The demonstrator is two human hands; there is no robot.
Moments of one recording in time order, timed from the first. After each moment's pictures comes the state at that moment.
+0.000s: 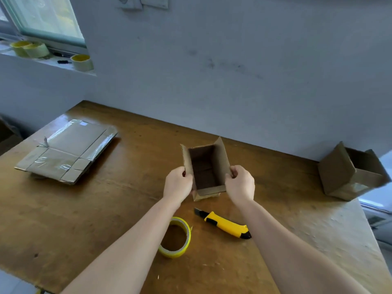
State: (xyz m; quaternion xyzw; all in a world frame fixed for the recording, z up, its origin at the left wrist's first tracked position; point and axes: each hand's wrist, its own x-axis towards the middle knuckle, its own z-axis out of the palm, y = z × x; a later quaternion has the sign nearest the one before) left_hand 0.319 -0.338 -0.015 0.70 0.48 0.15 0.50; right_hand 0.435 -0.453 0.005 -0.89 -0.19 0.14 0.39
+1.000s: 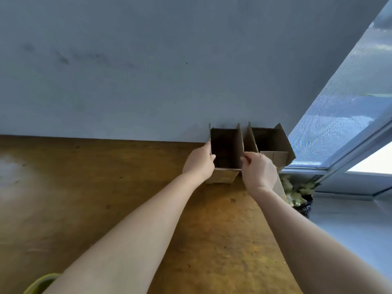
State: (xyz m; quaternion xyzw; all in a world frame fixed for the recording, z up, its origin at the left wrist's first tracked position) left_hand 0.632 -0.503 0.015 0.91 0.24 0.03 0.33; right_hand 0.689 -0.641 0.014 -0.96 -0.11 -0.03 0.25
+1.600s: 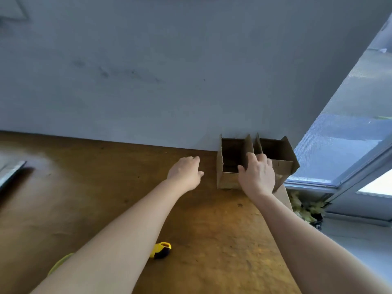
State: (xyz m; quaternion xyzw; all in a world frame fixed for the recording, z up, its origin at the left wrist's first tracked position) left_hand 0.554 -0.481 0.047 0.96 0.25 -0.03 0.15; right_hand 0.656 -0.632 0.038 -0.96 -0.19 -0.03 0.19
